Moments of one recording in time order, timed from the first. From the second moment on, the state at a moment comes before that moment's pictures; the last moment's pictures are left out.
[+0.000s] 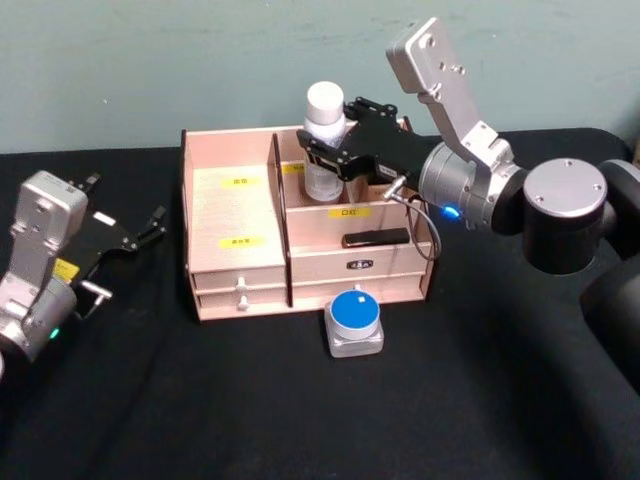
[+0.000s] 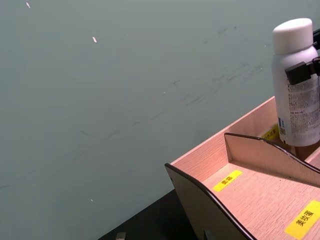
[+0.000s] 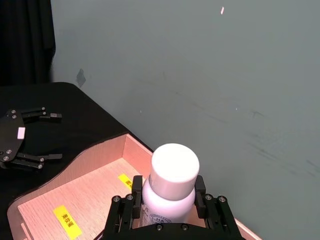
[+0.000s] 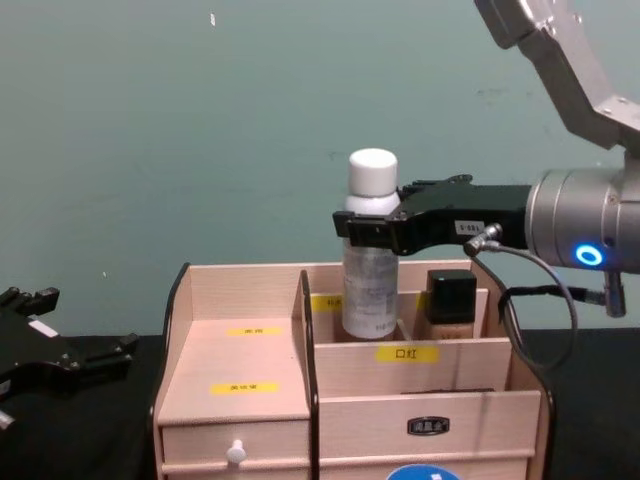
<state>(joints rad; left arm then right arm) -0.20 0.60 0.45 -1.41 -0.25 -0.12 0.03 0.52 0.28 -0.48 -1.36 0.17 0.17 0.43</state>
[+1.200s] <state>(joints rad) -0.20 0.60 0.45 -1.41 -0.25 -0.12 0.03 0.53 0.26 -0.50 -1.27 0.16 0.18 0.44</state>
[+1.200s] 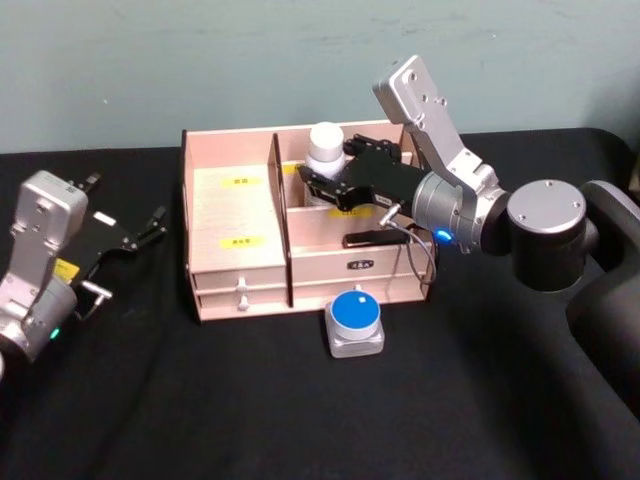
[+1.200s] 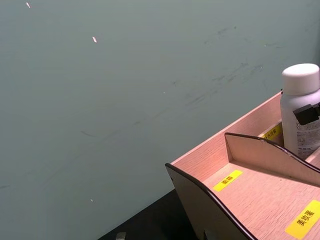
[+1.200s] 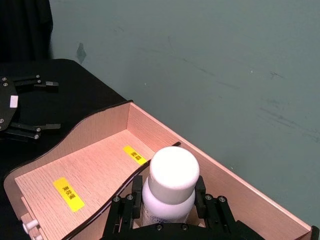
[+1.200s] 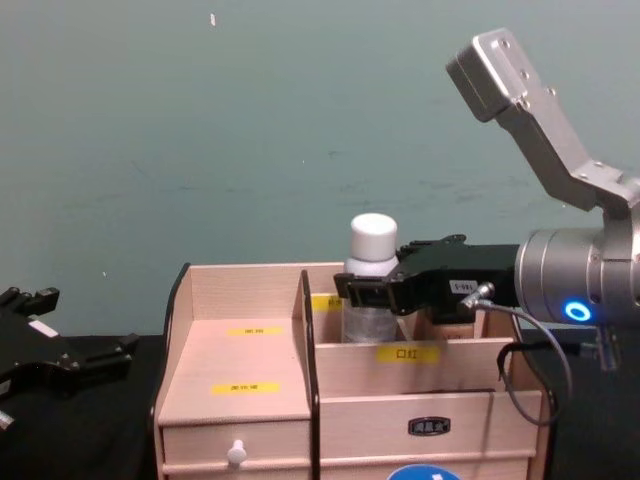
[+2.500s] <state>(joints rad) -0.20 0.60 0.45 -1.41 -0.25 -0.12 0.03 0.45 0.36 -0.48 -1.54 0.16 0.30 0.44</state>
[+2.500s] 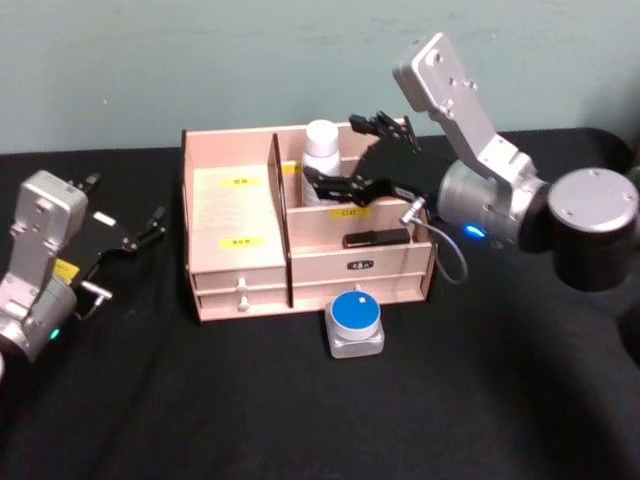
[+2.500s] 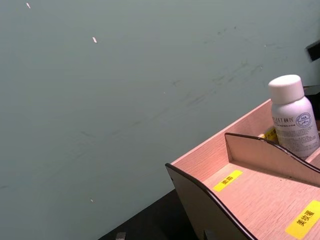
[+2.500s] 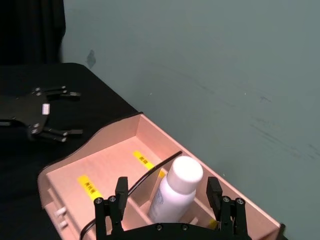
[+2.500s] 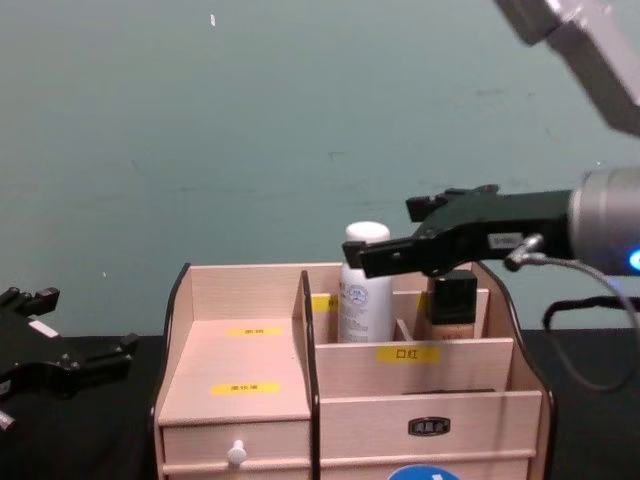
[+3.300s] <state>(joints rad) -0.20 0.60 0.45 -1.41 -0.25 -0.12 0.03 0.03 0.61 -0.36 -1.98 0.26 0.42 0.42</state>
